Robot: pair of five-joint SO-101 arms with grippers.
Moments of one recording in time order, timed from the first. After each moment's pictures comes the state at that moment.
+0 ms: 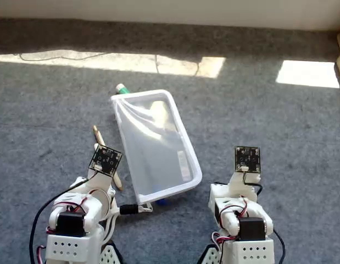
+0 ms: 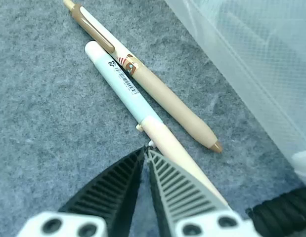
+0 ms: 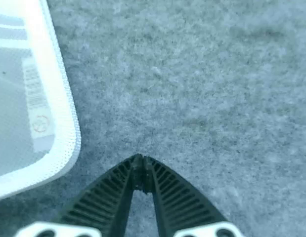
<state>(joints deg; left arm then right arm) -2.2 -103.3 96.0 75.5 -11.6 -3.7 -104.0 95.6 71.0 -2.5</state>
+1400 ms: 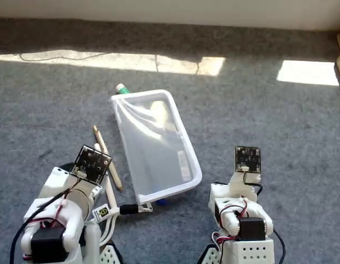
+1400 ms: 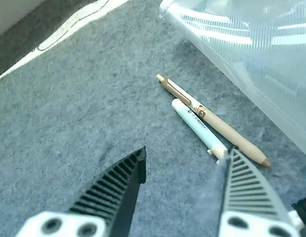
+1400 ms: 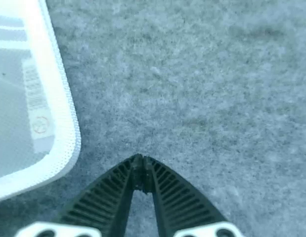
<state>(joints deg) -11.6 -101.8 69.3 84.8 -27.0 -3.7 -104.0 95.6 71.0 -3.0</state>
